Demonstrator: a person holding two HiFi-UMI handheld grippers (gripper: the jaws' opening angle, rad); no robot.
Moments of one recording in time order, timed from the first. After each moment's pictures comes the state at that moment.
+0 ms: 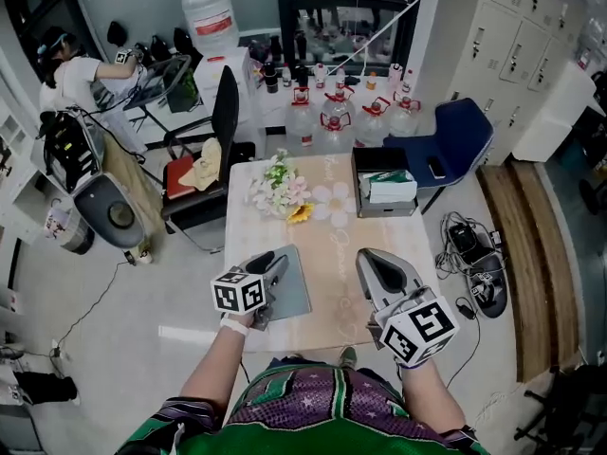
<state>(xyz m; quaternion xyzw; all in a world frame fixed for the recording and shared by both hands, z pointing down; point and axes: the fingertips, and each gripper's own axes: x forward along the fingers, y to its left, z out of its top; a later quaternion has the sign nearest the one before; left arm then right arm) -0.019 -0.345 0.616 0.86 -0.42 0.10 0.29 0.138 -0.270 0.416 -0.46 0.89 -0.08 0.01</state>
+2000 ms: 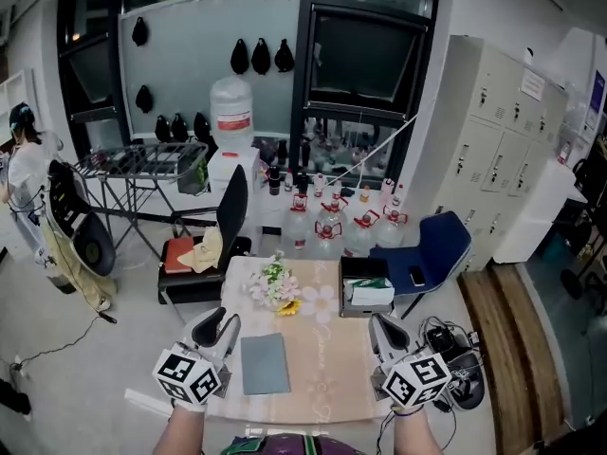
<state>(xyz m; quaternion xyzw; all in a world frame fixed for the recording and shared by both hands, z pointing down) -0.085 -0.281 0.363 0.86 -0.50 -0.05 0.05 0.196 -0.284 0.352 -0.50 0.87 -0.04 0.02</state>
